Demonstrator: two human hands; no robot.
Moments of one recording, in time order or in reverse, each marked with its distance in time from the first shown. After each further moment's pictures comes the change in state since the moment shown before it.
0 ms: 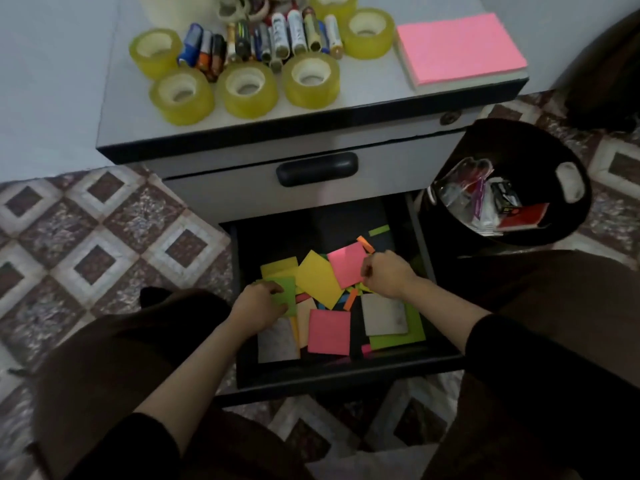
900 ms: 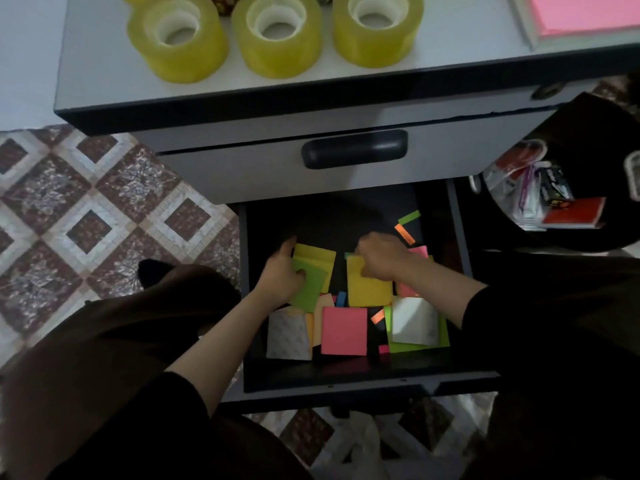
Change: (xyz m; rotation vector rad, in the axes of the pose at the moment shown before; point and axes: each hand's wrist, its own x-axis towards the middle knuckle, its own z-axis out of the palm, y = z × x) left_hand 0.054 0.000 0.011 -0.351 0.023 -0.055; right_hand 0.054 -0.035 0.007 -0.306 -0.153 -0.239
